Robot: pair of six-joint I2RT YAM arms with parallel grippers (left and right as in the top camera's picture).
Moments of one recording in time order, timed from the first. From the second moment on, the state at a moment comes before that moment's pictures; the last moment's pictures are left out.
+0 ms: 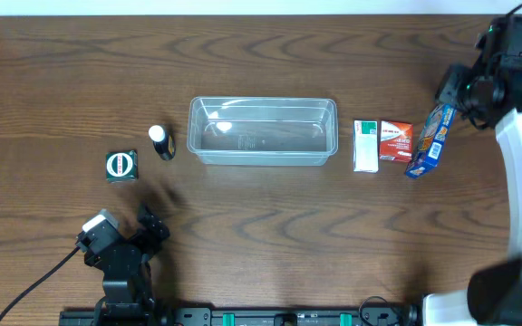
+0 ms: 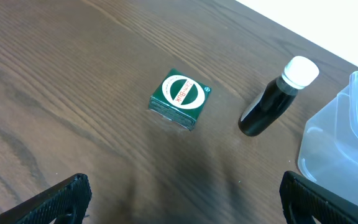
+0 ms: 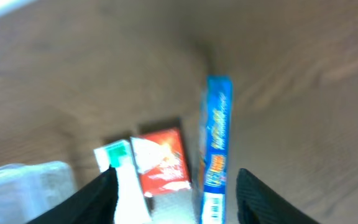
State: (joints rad) left arm -0.04 0.01 0.17 -0.64 -0.37 -0.50; right arm -0.14 1.66 1.55 -0.97 0.04 0.32
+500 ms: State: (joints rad) left arm -0.04 0.01 0.17 -0.64 -0.37 -0.50; right arm -0.20 1.97 1.52 -1.00 -0.06 0.33
